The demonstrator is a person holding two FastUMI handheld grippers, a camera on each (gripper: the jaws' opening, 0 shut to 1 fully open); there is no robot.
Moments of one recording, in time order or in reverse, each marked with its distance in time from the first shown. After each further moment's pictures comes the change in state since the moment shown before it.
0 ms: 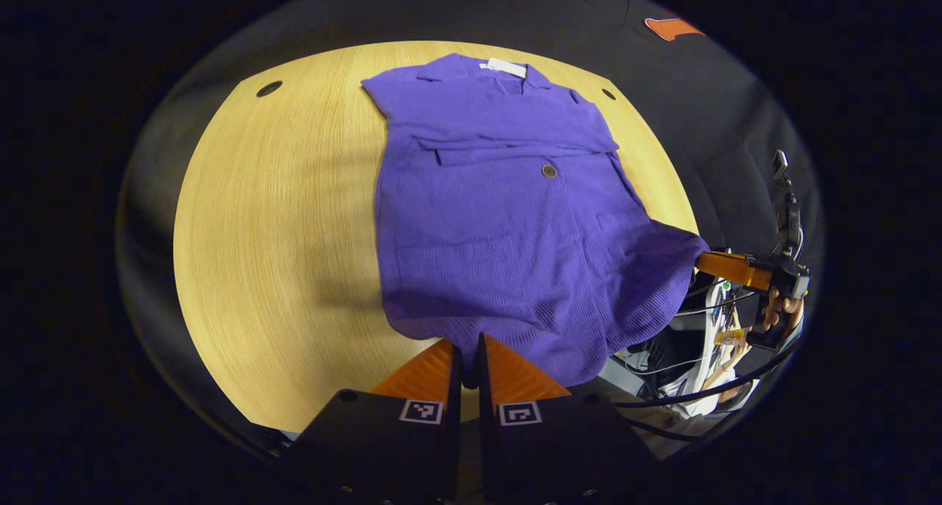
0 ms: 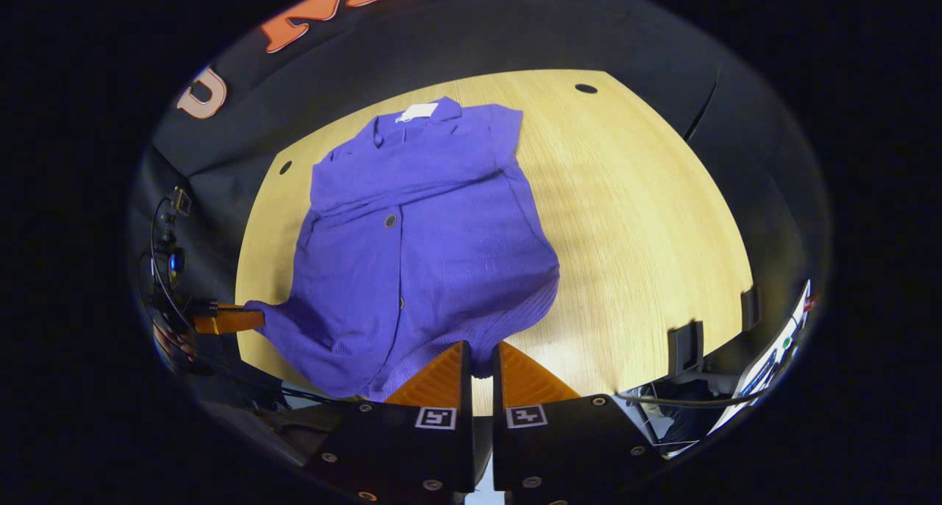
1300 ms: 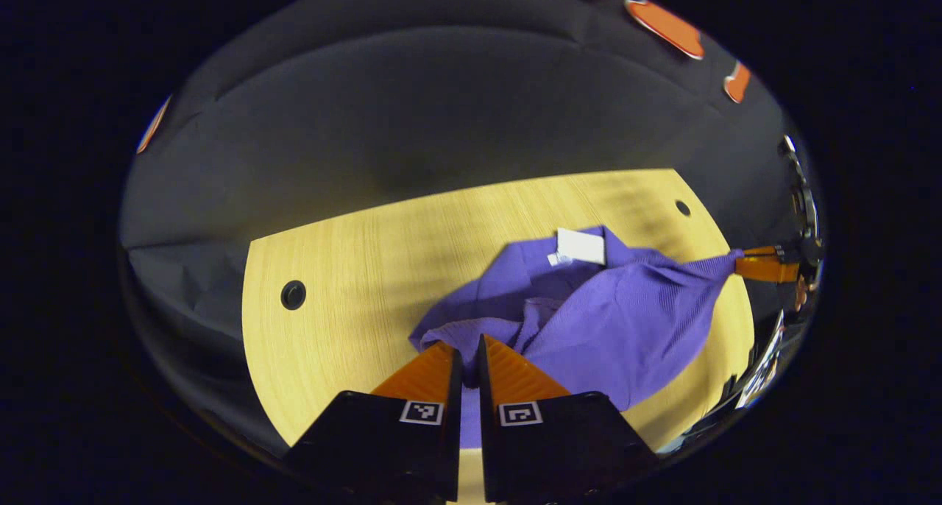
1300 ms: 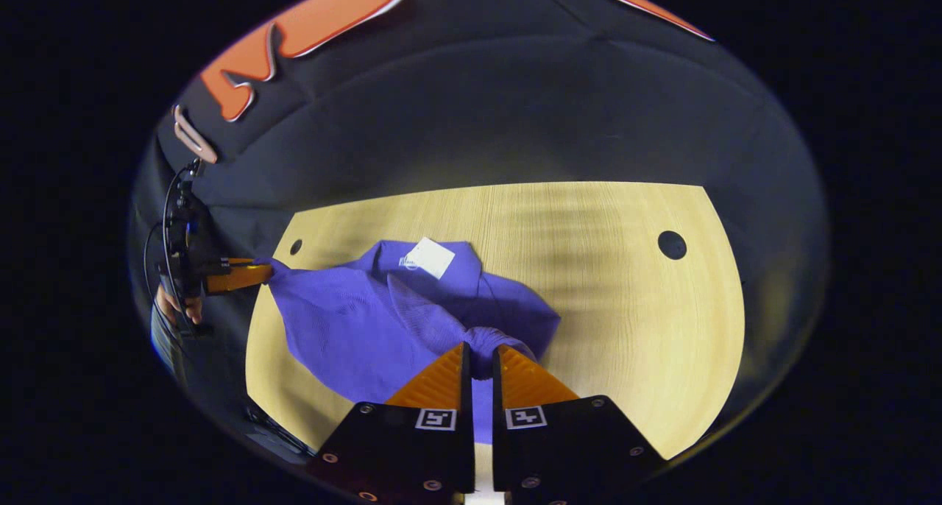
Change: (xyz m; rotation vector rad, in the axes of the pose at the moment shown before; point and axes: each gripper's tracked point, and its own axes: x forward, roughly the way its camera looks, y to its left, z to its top) left arm 0.003 0.075 0.373 0.038 -0.344 0.294; right arm 0.103 -0.017 0.324 -0.147 -0.137 0.200
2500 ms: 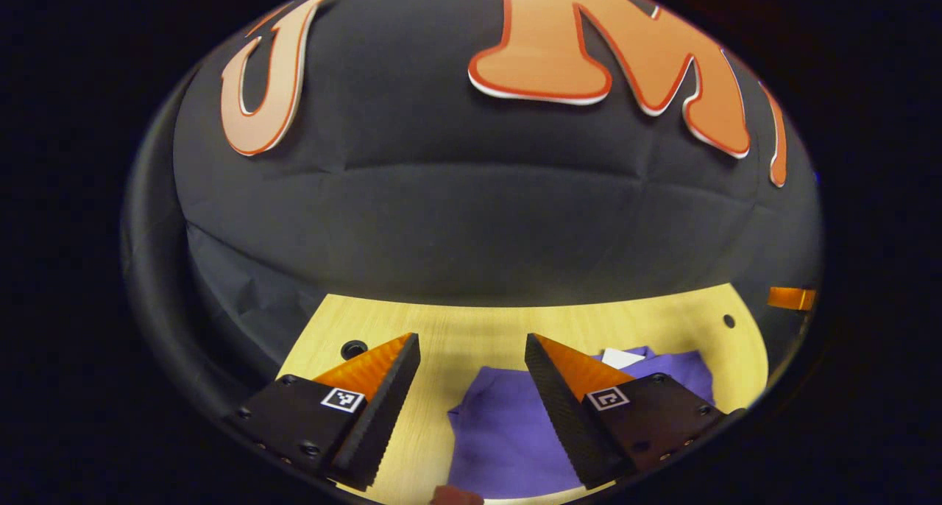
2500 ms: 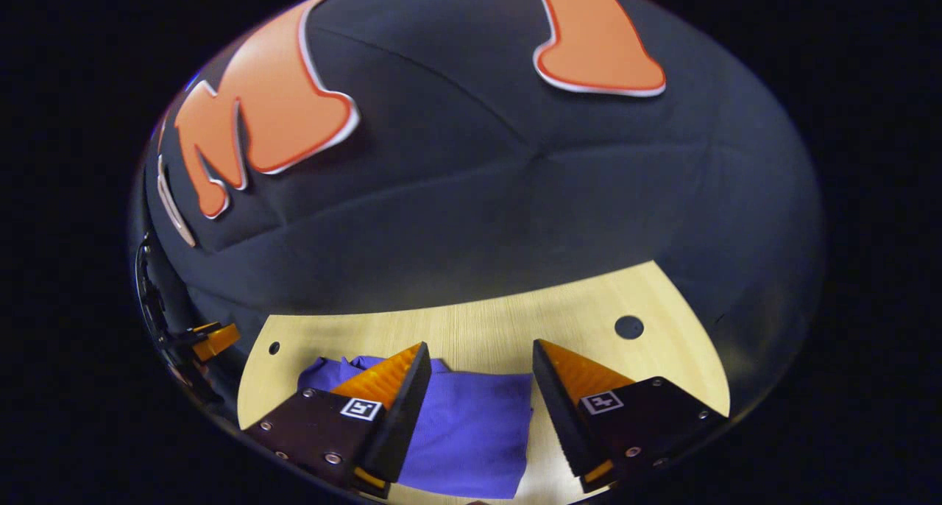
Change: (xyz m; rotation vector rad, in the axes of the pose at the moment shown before) left arm -0.084 0.030 0.069 -0.172 -0.480 0.232; right arm -0.048 -0.014 0.097 0.051 -0.479 -0.174
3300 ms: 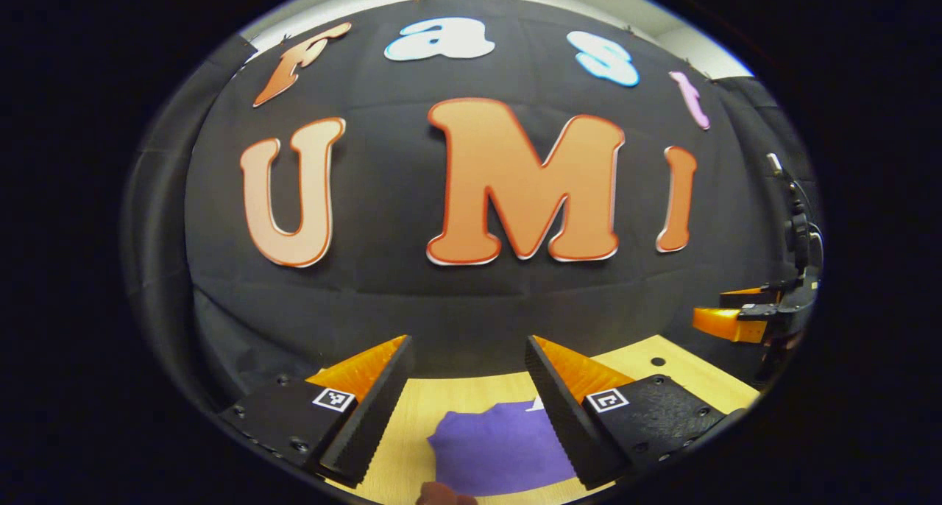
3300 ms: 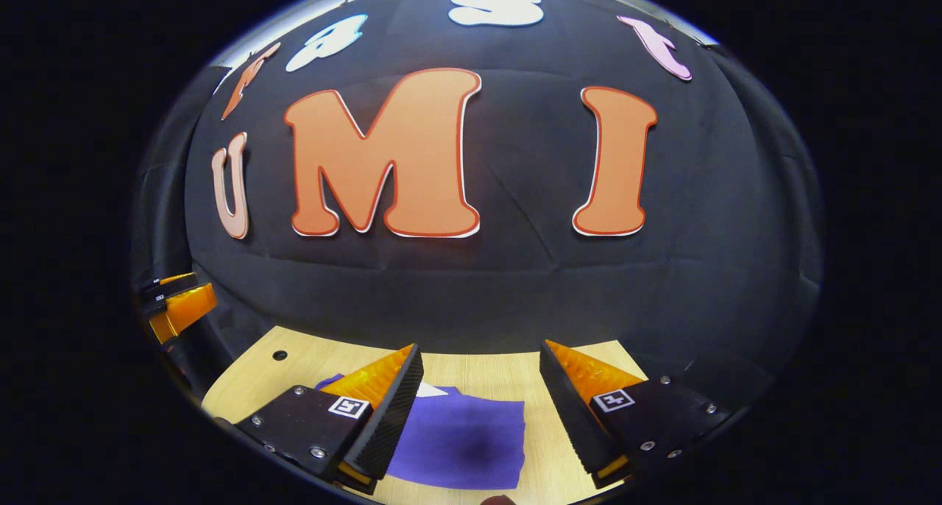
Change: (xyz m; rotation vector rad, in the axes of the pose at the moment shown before) left arm -0.202 -0.035 0.061 0.073 -0.443 -0.175; right arm -0.156 0.082 0.024 -0.173 -0.332 -0.059
